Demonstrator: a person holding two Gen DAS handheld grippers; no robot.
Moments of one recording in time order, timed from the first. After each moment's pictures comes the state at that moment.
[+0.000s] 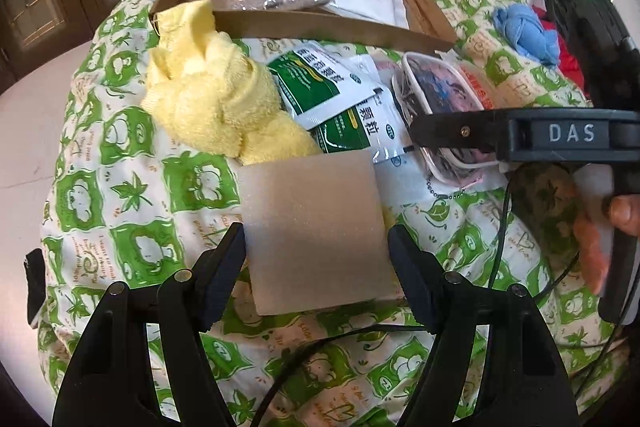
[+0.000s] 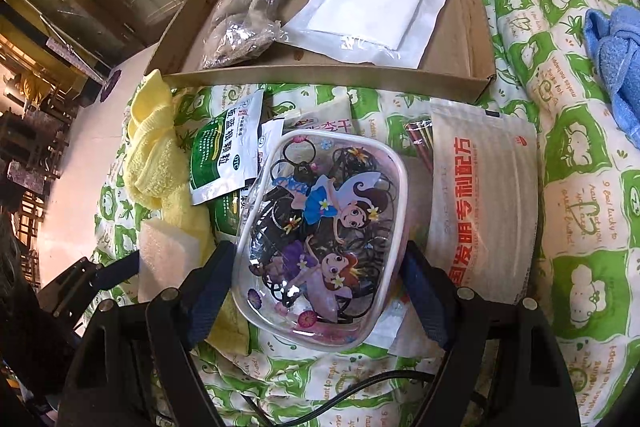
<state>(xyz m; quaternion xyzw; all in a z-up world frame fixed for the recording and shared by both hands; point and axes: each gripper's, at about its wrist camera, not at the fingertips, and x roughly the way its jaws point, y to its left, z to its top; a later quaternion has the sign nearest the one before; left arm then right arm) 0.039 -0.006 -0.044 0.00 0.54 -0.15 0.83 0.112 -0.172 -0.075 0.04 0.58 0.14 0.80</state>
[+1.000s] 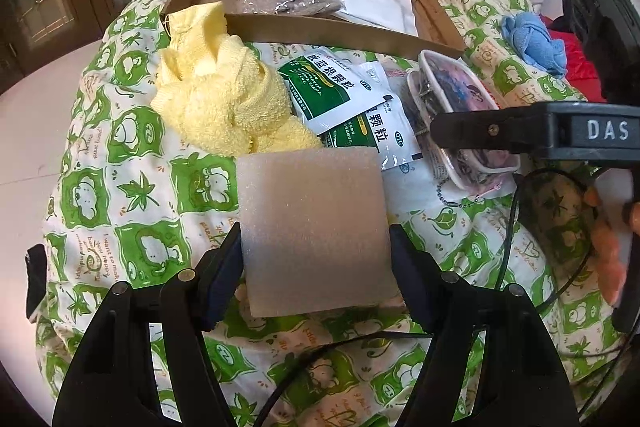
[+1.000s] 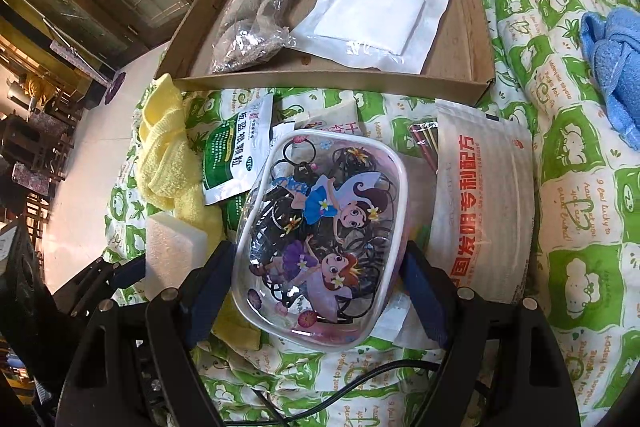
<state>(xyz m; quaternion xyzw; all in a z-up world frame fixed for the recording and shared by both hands) 0.039 -0.002 -0.043 -0.01 0.52 -0.13 0.84 0.107 -0.180 -0.061 0.05 0.58 0.15 0.80</state>
